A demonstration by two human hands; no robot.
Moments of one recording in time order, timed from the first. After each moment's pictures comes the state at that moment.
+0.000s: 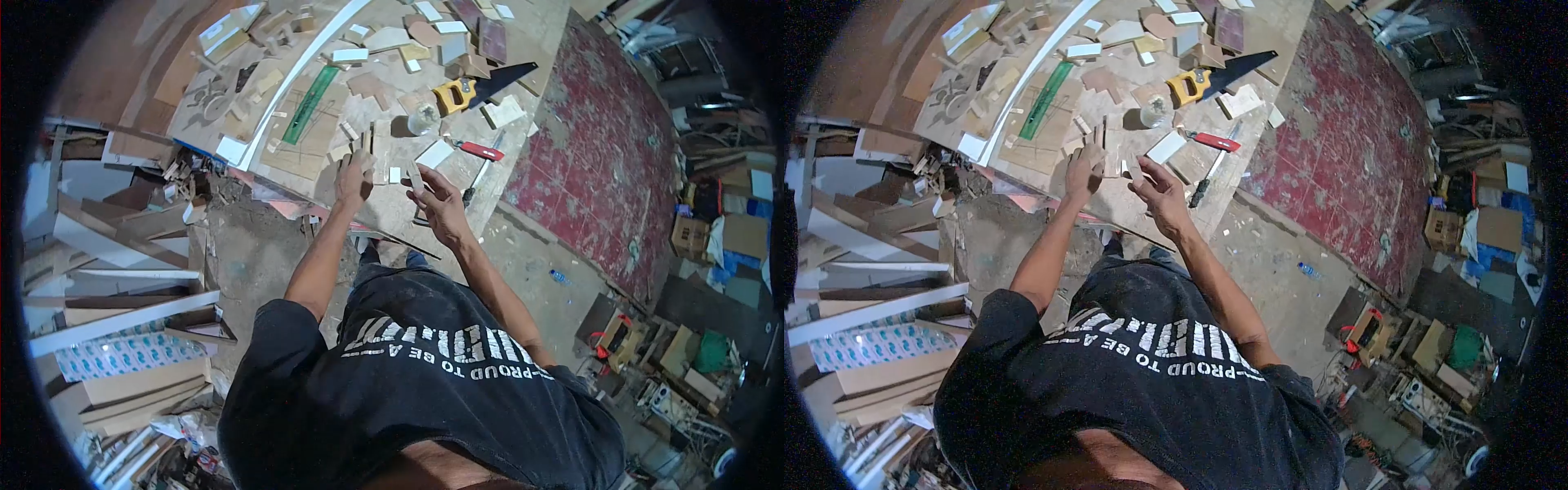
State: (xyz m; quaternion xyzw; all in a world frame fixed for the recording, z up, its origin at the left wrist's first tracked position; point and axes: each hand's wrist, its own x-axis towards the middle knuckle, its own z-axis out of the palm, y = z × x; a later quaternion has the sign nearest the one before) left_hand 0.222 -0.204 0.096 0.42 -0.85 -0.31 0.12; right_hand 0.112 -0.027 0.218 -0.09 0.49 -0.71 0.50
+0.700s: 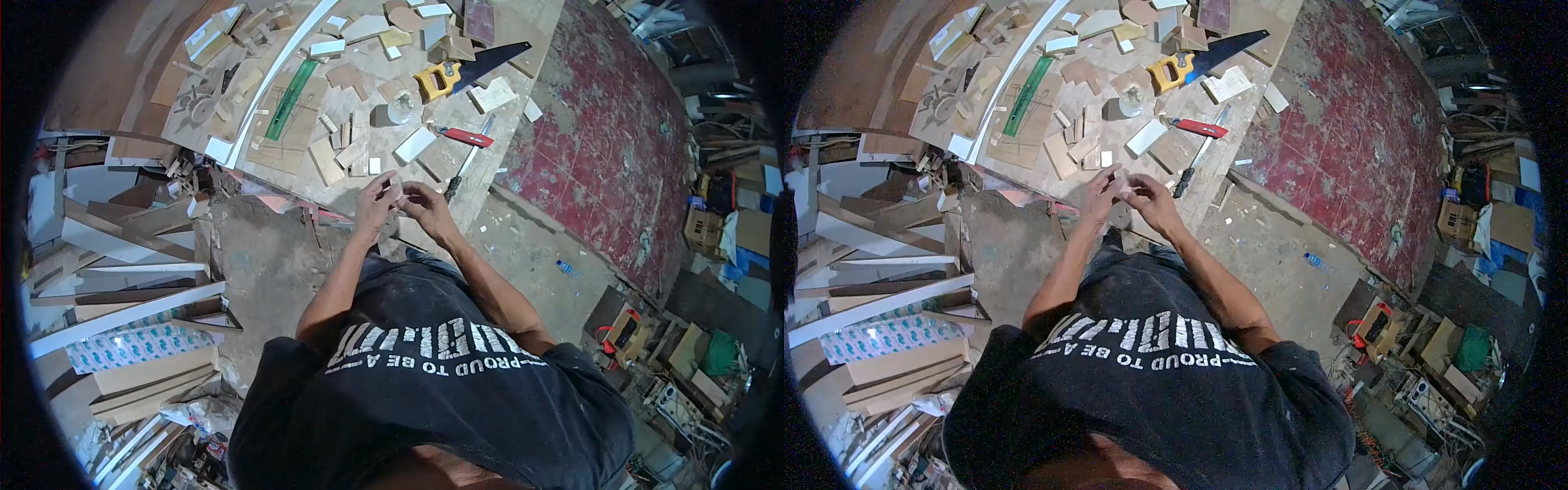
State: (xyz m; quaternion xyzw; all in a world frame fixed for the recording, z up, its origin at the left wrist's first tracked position) left_hand 0.197 -0.082 0.156 0.37 -0.44 -0.80 0.17; right_hand 0.087 0.028 0.159 -0.20 0.66 -0.54 0.47
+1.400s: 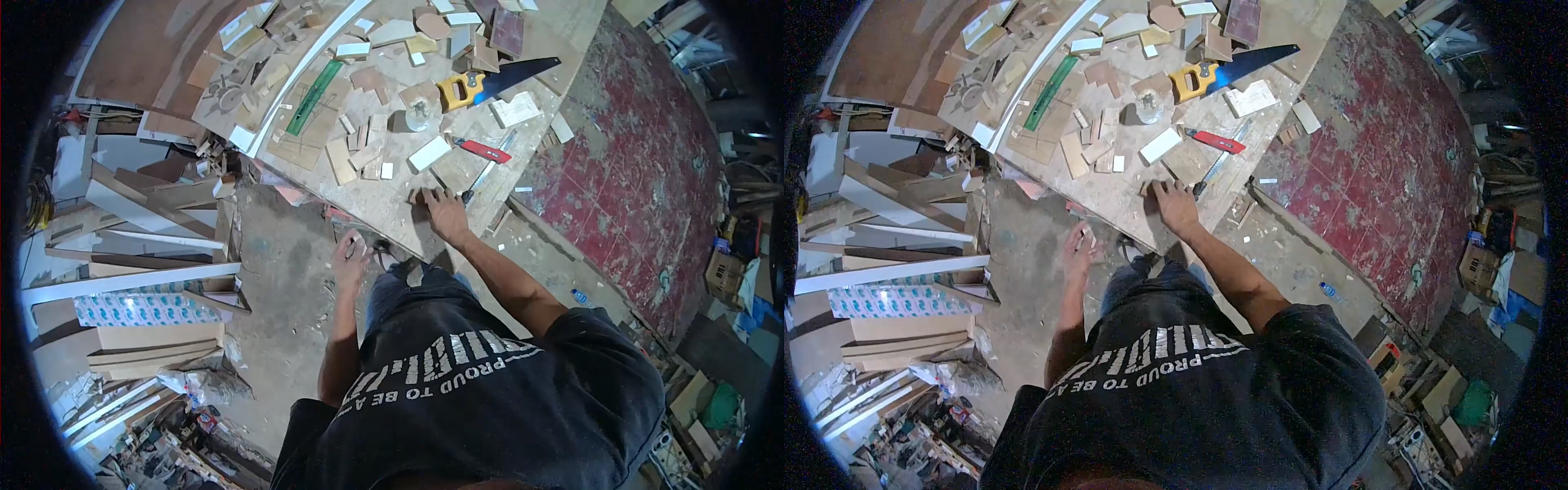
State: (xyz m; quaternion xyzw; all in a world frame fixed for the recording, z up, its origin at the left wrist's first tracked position) left_hand 0.294 -0.015 0.143 0.62 -0.37 -0.65 0.25; right_hand 0.042 0.036 0.087 -0.60 0.77 -0.11 0.17
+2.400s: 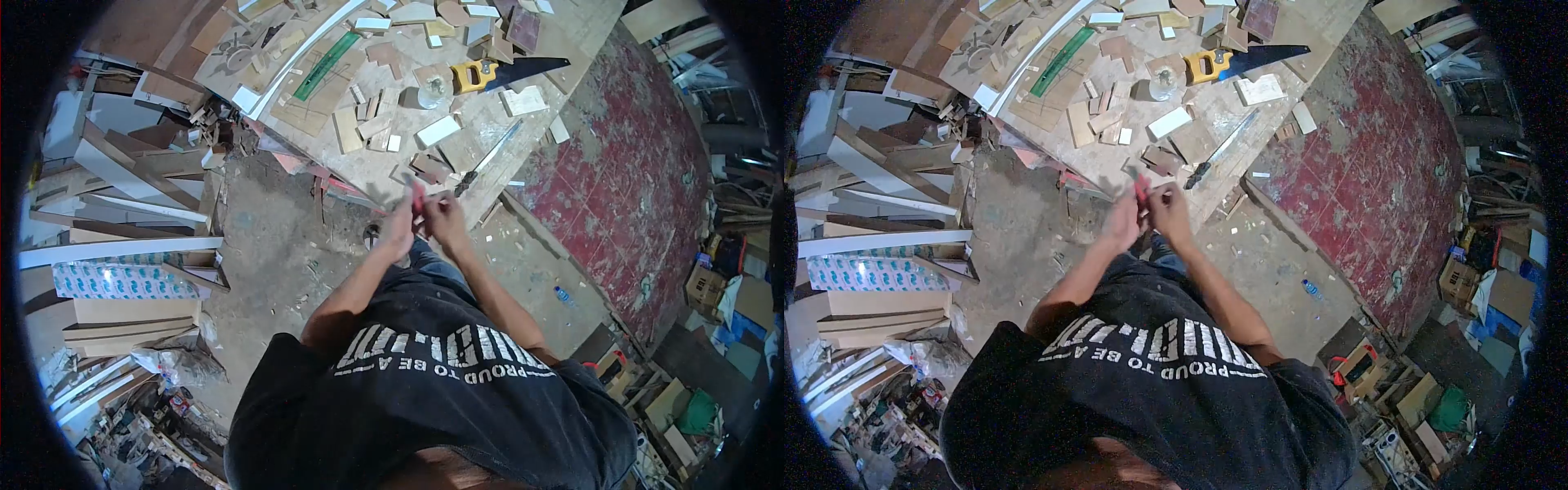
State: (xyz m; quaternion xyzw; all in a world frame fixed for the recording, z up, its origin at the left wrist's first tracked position) left_hand 0.220 0.007 0.131 0.42 -0.21 -0.87 0.15; right_hand 0.107 0.069 0.173 -0.14 0.68 -0.53 0.48
